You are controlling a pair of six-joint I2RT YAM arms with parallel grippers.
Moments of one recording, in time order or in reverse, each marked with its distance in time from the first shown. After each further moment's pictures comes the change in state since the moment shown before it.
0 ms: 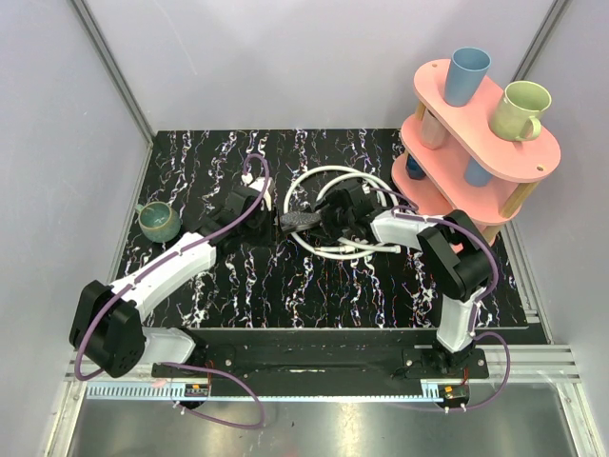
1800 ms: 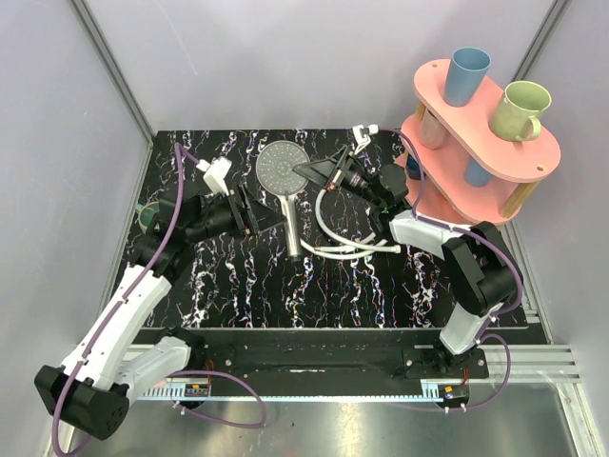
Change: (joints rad) left arm 0.180 -0.369 0.045 0.014 0.512 -0.309; right arm -0.071 -0.154 -0.069 0.993 -0.428 -0.367
